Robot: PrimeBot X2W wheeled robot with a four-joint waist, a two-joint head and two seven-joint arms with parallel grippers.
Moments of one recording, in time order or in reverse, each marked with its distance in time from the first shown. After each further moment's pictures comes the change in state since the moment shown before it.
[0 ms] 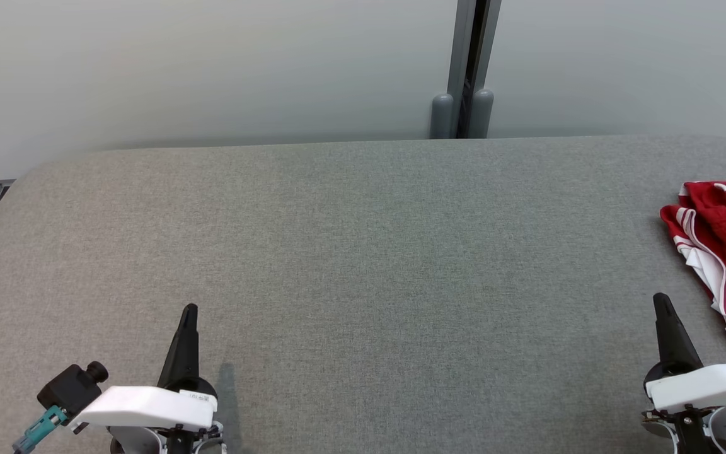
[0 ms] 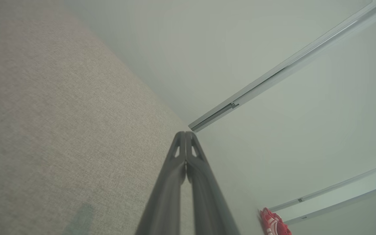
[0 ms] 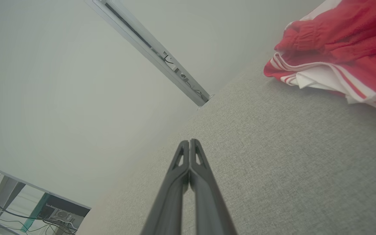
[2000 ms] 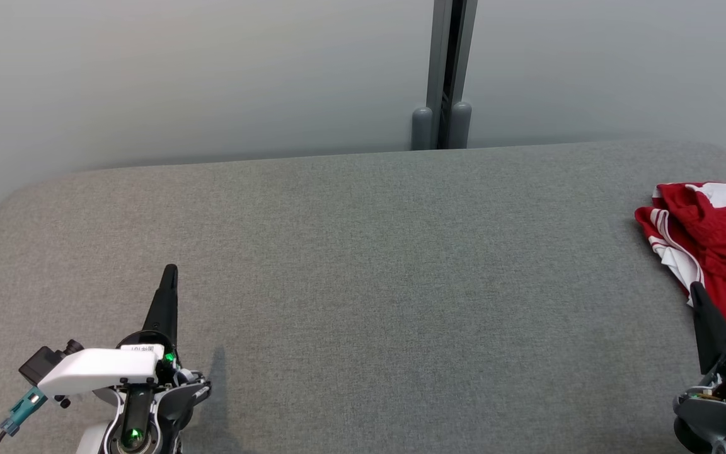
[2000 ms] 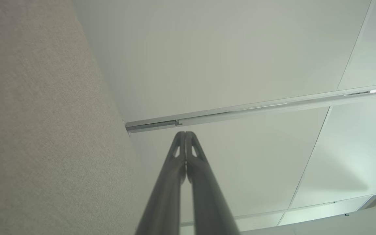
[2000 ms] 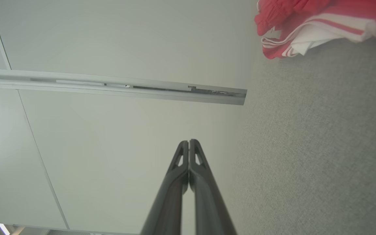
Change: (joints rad) left arm -0.118 0.000 0.062 0.052 -0.552 -0.040 0.131; right arm -0.036 -0.007 -0.140 0.015 0.693 0.000 0.207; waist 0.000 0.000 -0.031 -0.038
